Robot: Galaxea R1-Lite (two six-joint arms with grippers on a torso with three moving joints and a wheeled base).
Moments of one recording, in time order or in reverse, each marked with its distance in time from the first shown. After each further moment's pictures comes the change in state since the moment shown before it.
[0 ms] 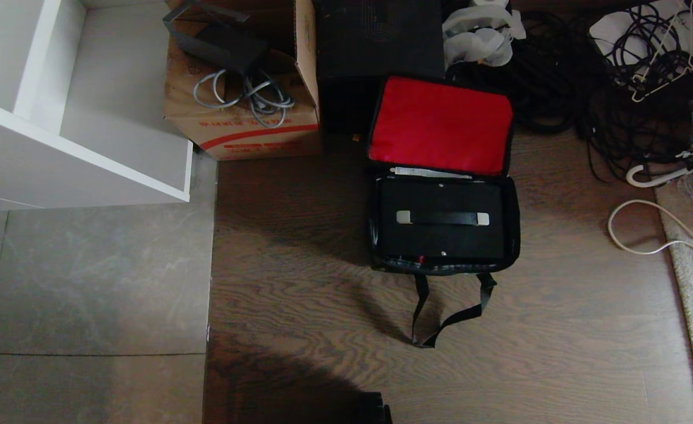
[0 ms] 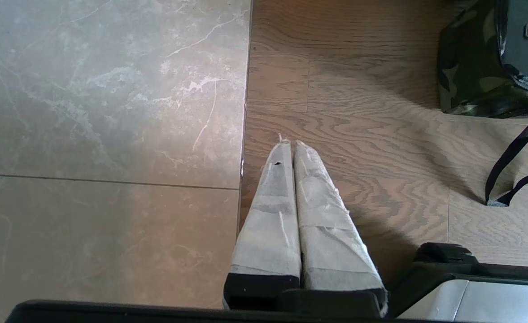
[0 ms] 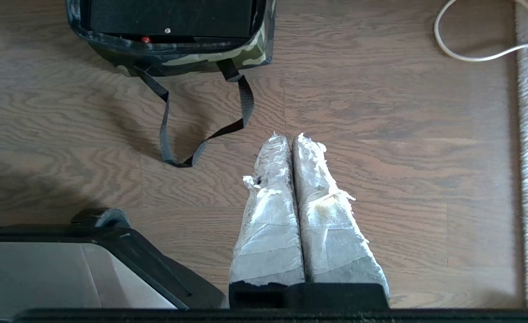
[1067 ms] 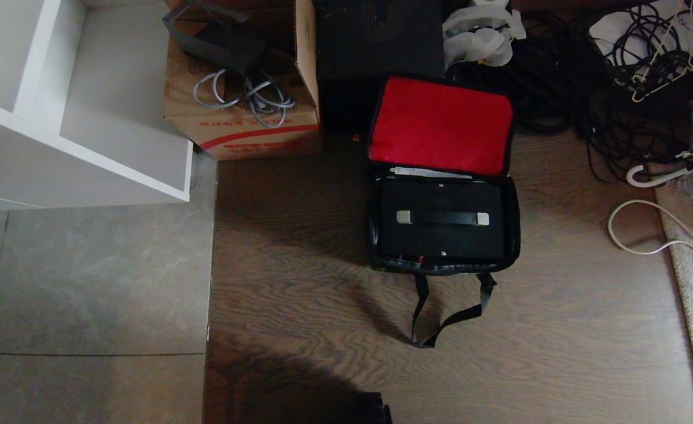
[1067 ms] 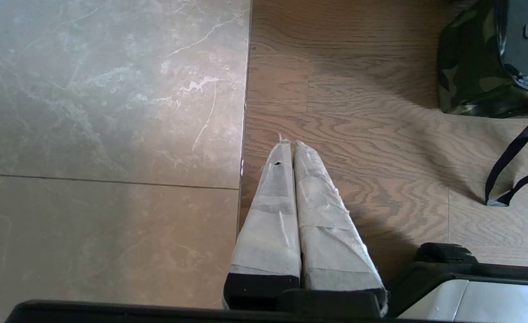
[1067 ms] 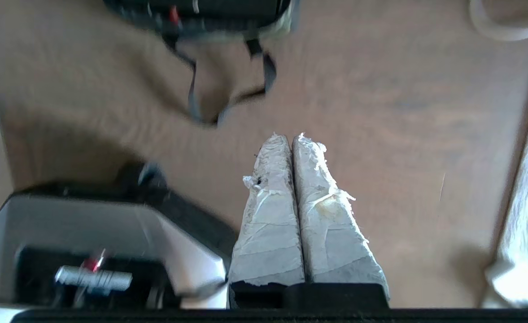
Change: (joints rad) left arm 0.000 0.000 0.000 0.000 0.000 0.000; right arm 0.000 0.434 -0.585 0.418 0.085 -0.017
